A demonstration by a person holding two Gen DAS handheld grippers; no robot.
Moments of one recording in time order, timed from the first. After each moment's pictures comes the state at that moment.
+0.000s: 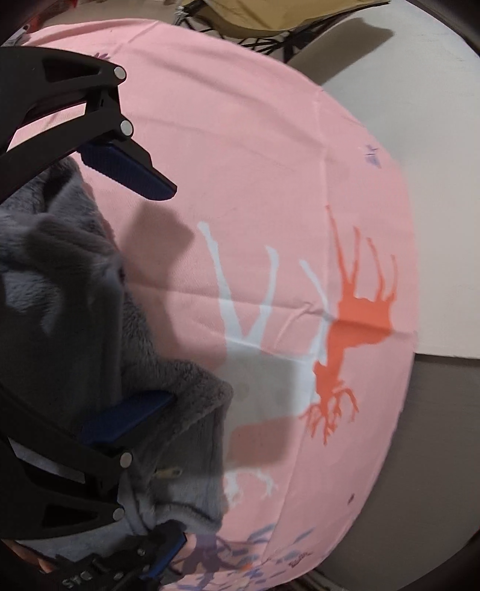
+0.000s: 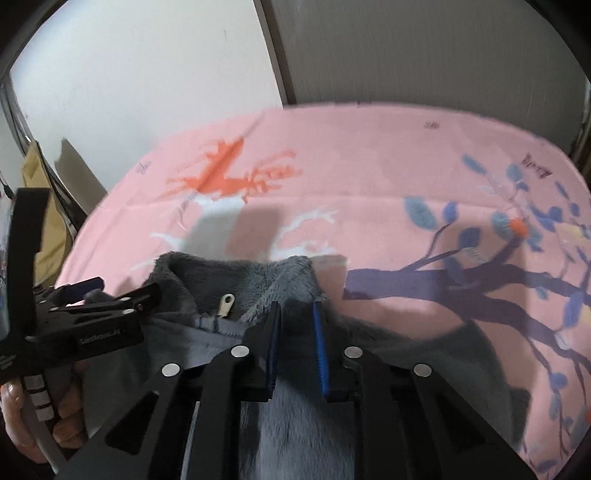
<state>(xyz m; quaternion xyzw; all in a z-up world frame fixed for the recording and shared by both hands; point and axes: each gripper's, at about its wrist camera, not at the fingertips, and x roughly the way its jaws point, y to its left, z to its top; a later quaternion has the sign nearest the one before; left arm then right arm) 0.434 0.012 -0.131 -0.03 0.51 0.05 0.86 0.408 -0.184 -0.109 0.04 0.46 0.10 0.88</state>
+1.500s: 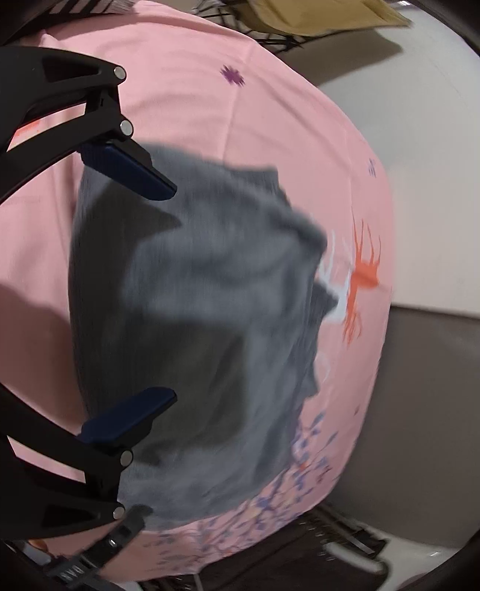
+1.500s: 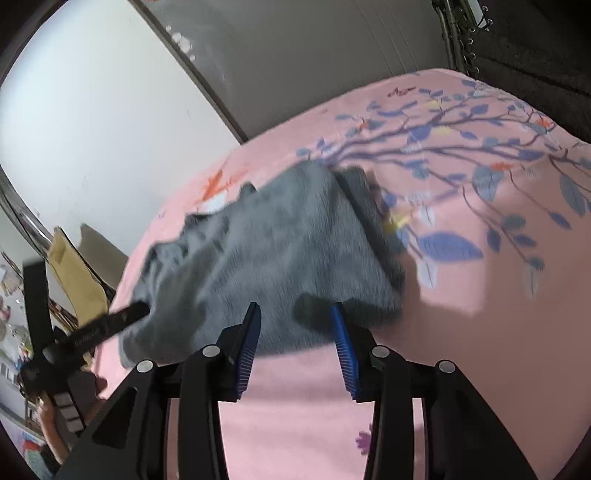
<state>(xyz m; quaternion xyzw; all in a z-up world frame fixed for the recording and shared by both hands) 0.246 -0.031 -0.092 -0.05 0.44 -0.02 0.89 0.172 -0.289 -0.108 0.21 0.39 0.07 0.89</state>
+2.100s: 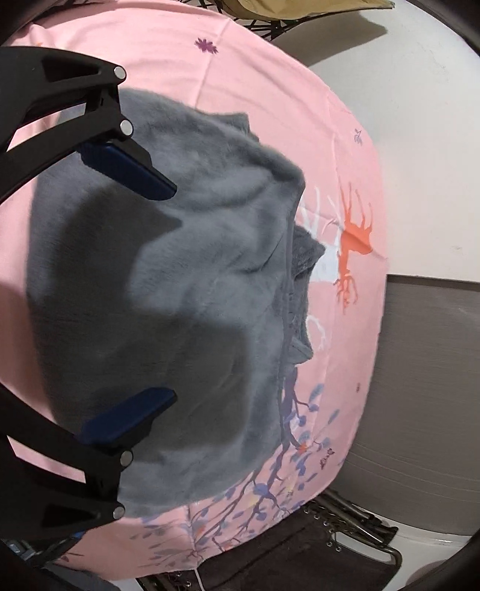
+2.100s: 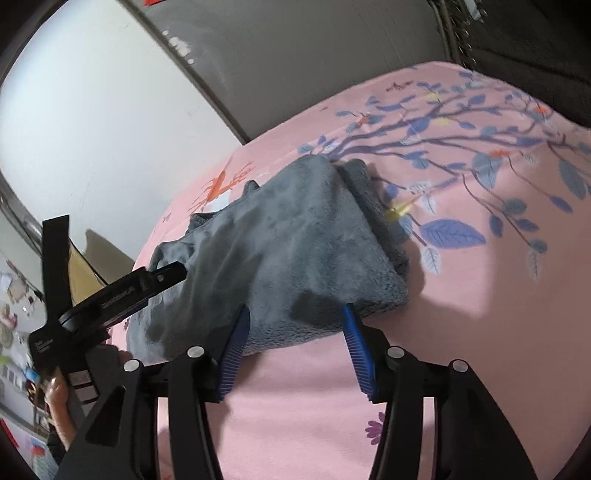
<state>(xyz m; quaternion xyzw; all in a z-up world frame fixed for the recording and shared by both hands) 0.278 -0.067 -0.092 -0.05 0.44 -0.04 0.89 0.163 -0.291 -0.111 0.24 0.38 0.08 0.89</state>
